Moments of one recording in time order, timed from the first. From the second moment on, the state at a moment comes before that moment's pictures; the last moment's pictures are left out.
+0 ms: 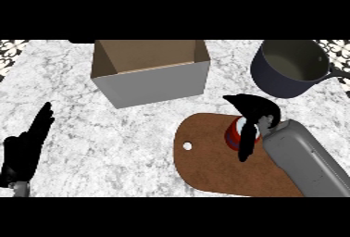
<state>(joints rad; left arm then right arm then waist) 0.04 0.40 0.01 -1.53 0.02 0.14 0.12 -0.58 -0.38 0.45 -1.39 0.28 0.60 0.87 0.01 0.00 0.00</state>
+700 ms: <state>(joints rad) 0.04 0.35 0.05 -1.58 -0.04 0.10 0.16 -0.57 -0.31 0.40 -1.31 0.45 0.67 0.72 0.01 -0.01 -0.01</state>
